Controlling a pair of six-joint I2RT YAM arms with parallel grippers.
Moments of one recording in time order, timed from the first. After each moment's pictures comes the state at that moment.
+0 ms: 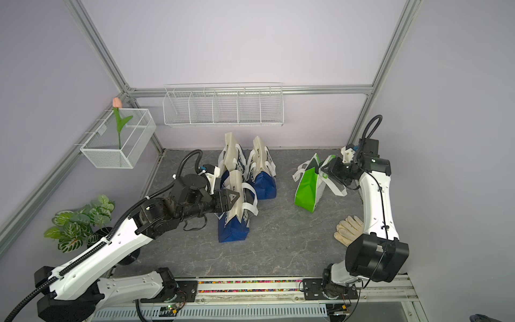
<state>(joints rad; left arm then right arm) -0.92 1.11 1.26 -0.71 -0.06 -0.73 -0.23 1.47 1.56 -1.08 -0.54 0.31</state>
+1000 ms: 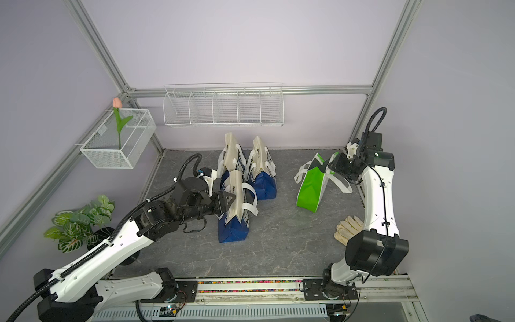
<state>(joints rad) -0.88 1.09 1.20 -0.70 -0.08 -0.78 -0.22 1.53 1.69 -1.16 -0.37 0.26</state>
